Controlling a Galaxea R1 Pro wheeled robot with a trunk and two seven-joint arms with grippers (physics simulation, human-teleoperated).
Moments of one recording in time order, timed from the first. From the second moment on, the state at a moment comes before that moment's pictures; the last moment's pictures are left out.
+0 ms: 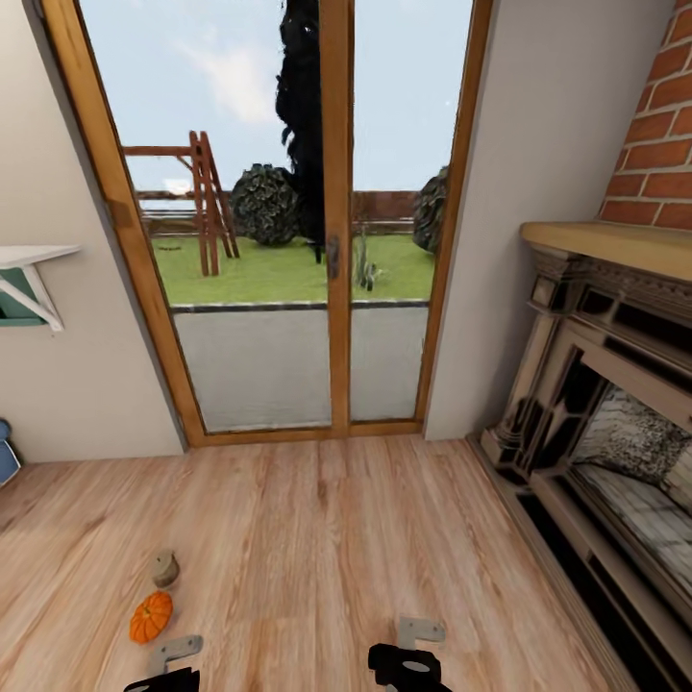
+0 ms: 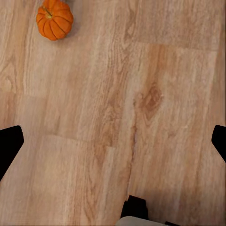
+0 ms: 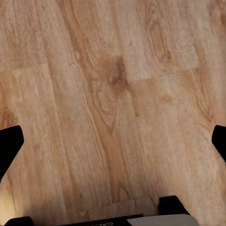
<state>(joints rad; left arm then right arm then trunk) -0.46 0.11 -0.08 -0.13 0.26 -0.01 0.13 -0.46 0.16 0.79 -0.35 -0.85 0.03 -0.48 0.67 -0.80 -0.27</state>
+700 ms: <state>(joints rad) -0.46 0.11 -0.08 -0.13 0.26 -0.01 0.13 -0.46 0.17 0.79 -0.35 -0.85 0.03 -0.48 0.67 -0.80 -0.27</state>
